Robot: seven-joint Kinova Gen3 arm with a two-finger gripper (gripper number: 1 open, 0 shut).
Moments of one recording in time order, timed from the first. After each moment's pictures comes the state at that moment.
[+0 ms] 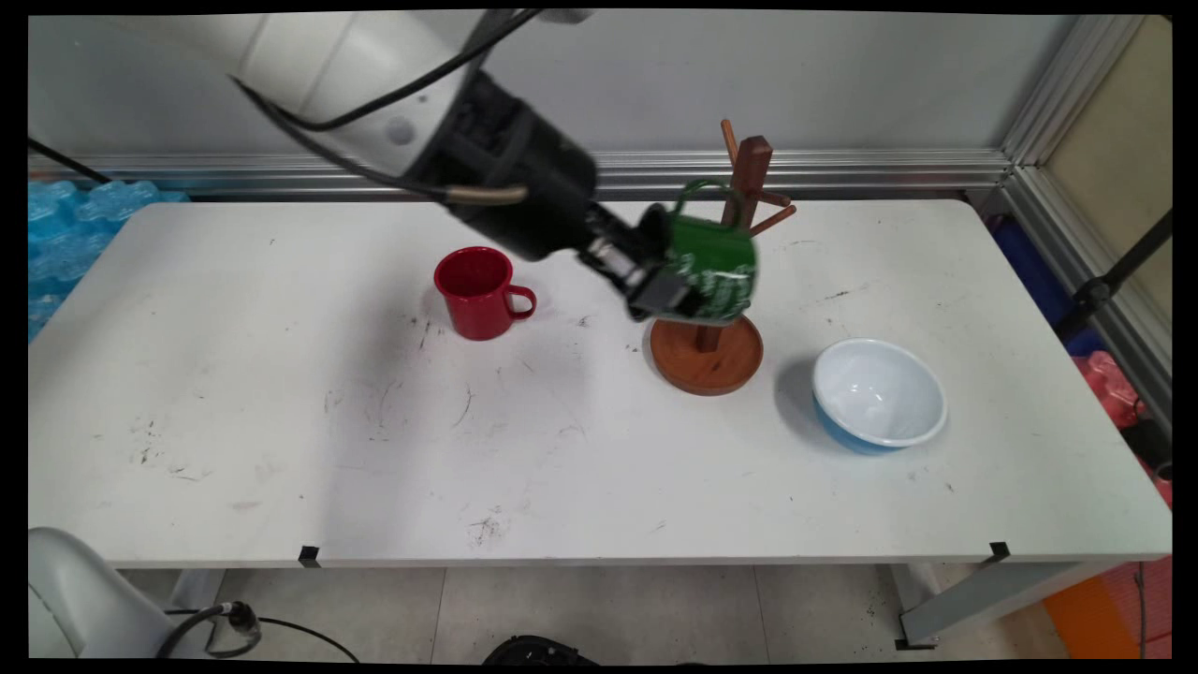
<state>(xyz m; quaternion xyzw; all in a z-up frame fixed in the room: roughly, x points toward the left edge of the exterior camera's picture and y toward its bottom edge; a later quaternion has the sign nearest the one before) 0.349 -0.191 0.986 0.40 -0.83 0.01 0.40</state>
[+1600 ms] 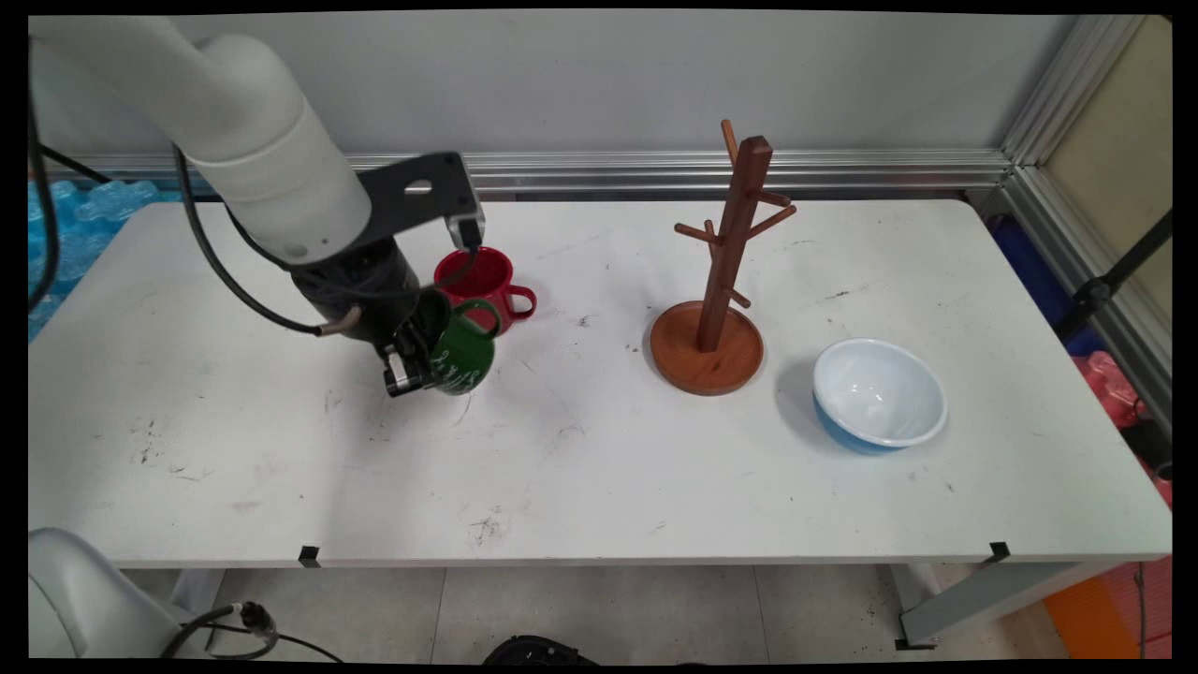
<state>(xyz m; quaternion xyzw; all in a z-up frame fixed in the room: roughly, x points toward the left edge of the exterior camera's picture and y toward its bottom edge) 0.402 -0.182 0.920 0.36 -0.93 0.06 0.04</state>
